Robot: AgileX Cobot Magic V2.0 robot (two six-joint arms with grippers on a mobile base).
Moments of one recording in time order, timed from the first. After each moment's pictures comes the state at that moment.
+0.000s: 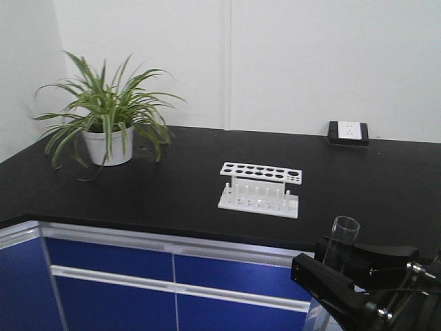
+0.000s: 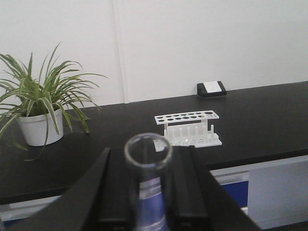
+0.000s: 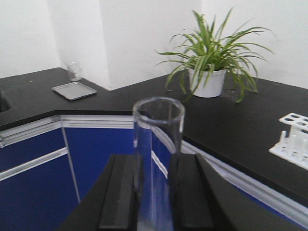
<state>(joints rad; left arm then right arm) -0.32 0.56 -0.53 0.05 0.04 -0.08 0.72 0.83 -0.68 0.26 0.01 -0.22</state>
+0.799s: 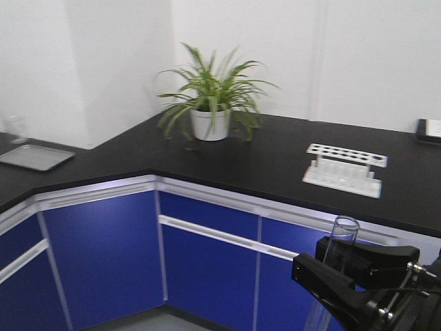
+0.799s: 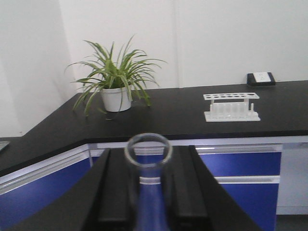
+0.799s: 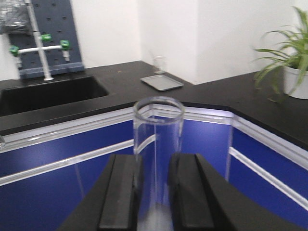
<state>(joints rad) -0.32 0.56 -0.53 0.05 0.04 -0.08 0.72 0.83 -0.68 0.26 0.01 -0.22</state>
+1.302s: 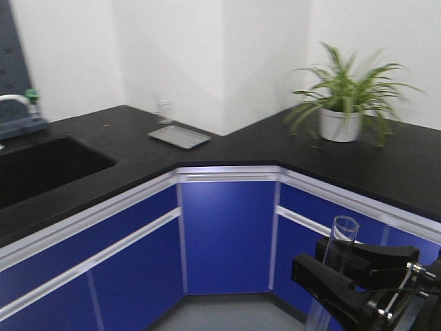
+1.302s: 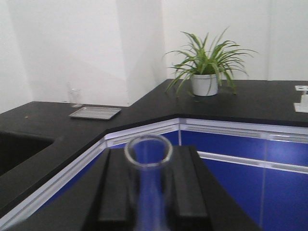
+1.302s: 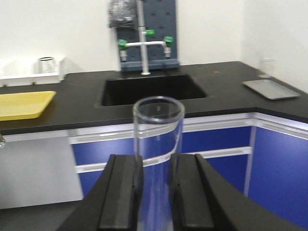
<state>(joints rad) -0.32 0.56 -0.53 0.05 0.04 -0.08 0.72 0.83 -0.68 0.26 0.01 -0.22</state>
